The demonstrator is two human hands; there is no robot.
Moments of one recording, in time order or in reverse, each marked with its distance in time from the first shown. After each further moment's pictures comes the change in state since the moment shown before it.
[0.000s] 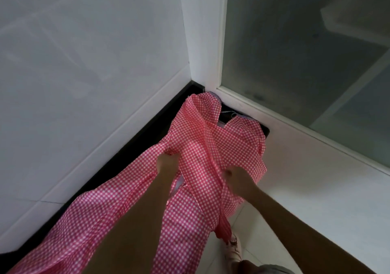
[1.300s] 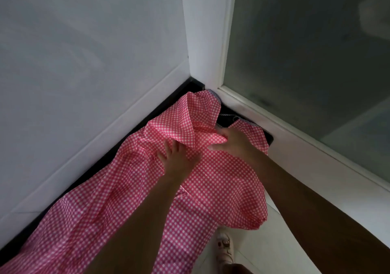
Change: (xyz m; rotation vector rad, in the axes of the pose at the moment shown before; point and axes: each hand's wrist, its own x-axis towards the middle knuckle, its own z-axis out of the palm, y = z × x) left_hand 0.022 0.013 0.048 0.820 -0.091 0.427; right_hand 0.112 -0.036 -0.068 -0.084 -0.126 -0.130
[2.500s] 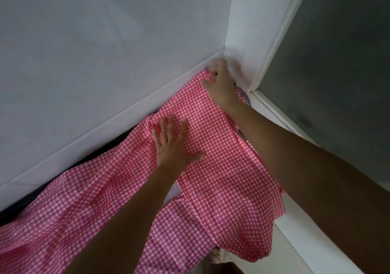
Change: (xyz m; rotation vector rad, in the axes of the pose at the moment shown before) left_hand 0.024 -0.033 -0.017 0.120 0.232 -0.065; right_hand 0.129 -0.125 -0.023 0.349 0.288 -0.319
